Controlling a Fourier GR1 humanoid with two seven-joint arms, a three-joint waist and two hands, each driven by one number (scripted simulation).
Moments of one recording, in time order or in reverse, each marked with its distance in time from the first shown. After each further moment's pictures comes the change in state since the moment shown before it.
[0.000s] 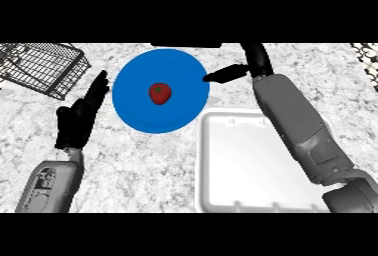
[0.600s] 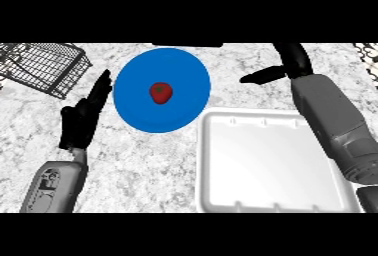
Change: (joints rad) left arm -0.001 -0.023 -0.010 -0.022 -0.018 0.014 0.020; right arm 0.010 -0.158 -0.069 0.151 0.006 0.186 -0.167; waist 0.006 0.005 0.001
